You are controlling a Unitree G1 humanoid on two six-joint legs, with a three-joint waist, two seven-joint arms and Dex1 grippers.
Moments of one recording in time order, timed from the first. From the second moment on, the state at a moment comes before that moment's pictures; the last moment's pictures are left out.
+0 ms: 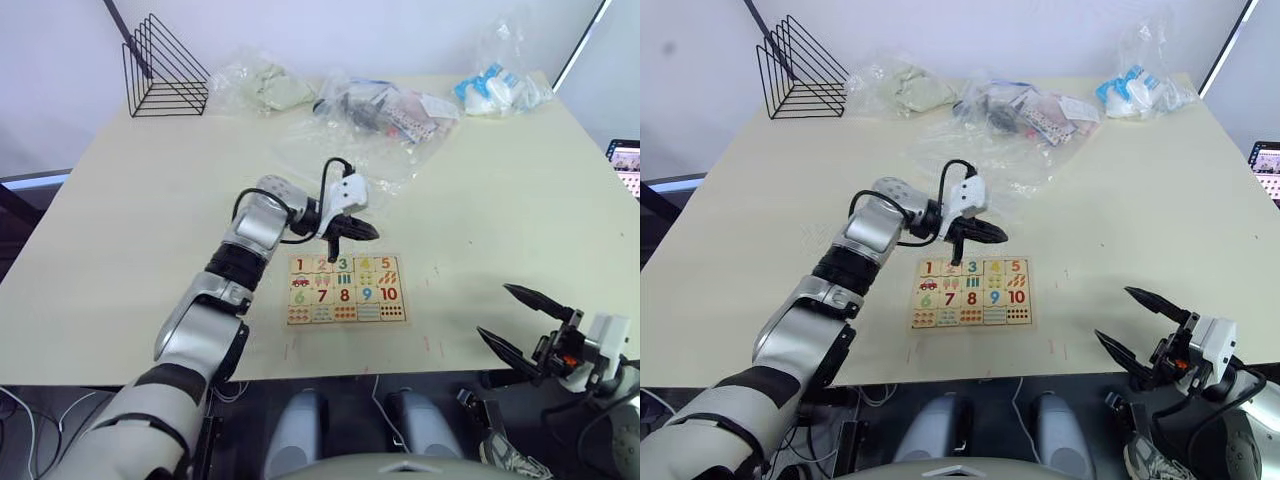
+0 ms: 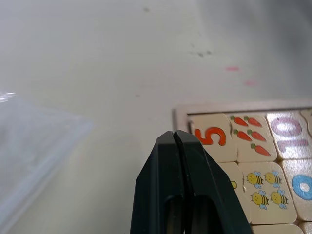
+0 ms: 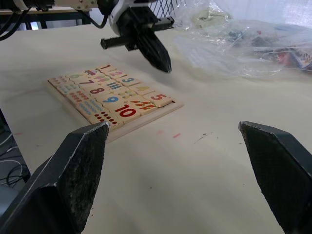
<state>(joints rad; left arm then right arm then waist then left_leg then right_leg) -0.96 0.35 -0.31 0.57 0.01 0.24 -1.30 0.34 -0.50 -0.29 -0.15 0.58 -0.25 1.13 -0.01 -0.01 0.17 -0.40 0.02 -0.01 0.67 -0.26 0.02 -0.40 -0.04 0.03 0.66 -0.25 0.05</state>
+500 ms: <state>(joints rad) -0.45 0.58 0.07 0.03 -0.33 0.48 -1.17 0.25 -0.55 -0.29 -0.10 0.59 -0.19 1.14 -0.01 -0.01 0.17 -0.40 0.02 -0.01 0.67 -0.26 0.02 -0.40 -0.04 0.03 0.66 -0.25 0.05</state>
